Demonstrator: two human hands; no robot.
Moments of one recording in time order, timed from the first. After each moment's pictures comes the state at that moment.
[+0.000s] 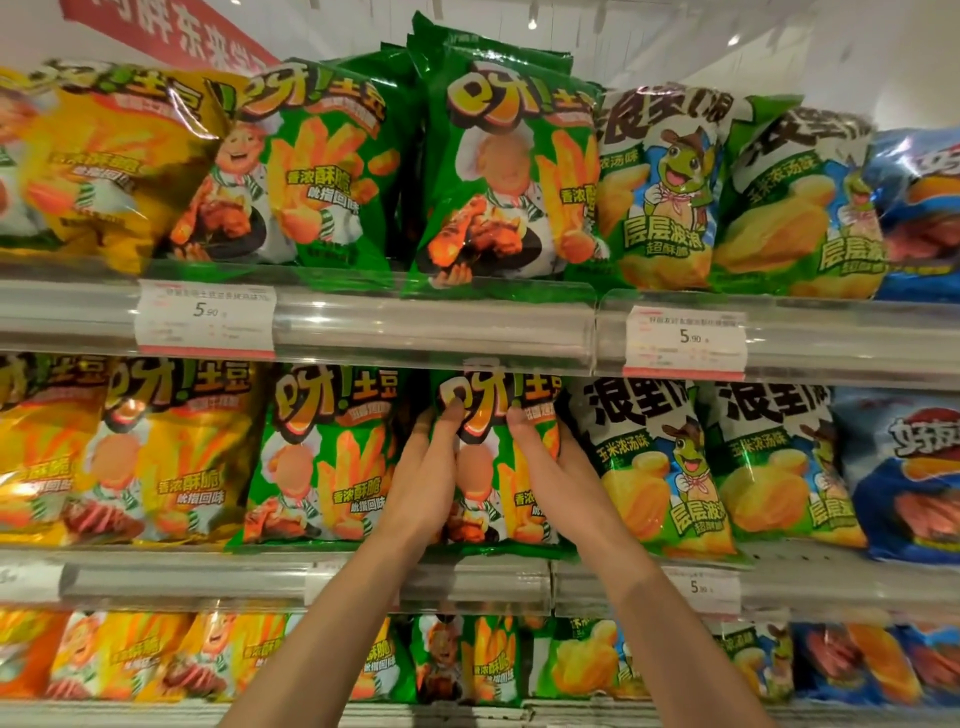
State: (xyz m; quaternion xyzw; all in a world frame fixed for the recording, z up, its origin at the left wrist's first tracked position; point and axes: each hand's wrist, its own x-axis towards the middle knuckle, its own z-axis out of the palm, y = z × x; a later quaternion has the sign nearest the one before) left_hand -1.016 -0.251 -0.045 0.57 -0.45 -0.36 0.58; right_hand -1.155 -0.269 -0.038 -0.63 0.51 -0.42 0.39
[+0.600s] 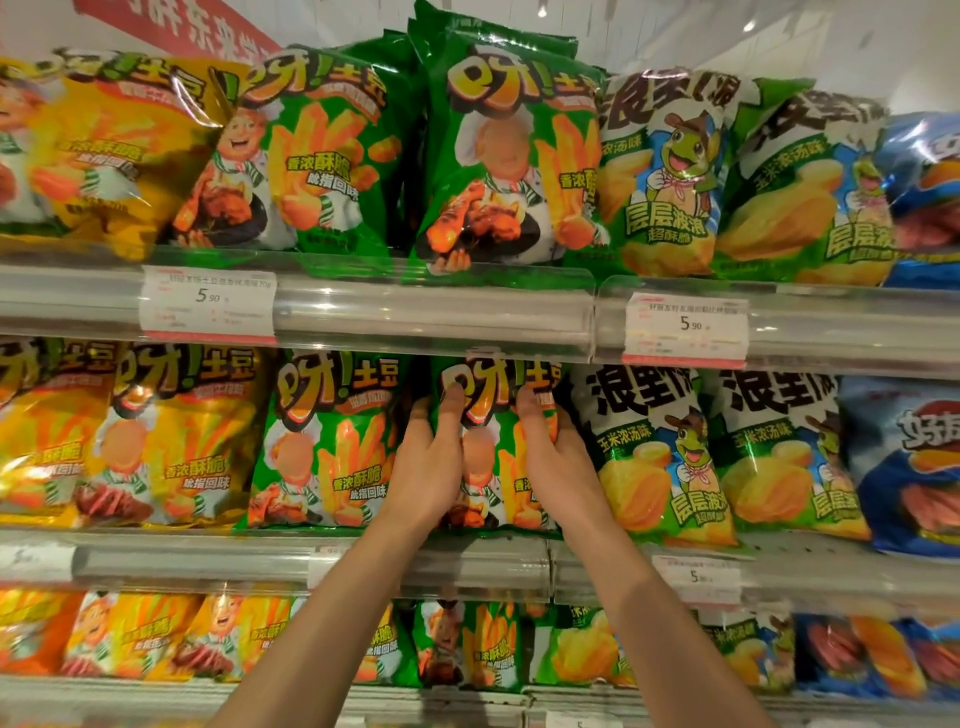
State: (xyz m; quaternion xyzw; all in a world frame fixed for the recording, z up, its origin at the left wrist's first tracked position) left_hand -1.018 -0.257 -0.047 0.60 -0.46 -0.30 0.58; right_hand -1.147 -0.277 -0.042 -0.59 0.51 -0.47 0.41
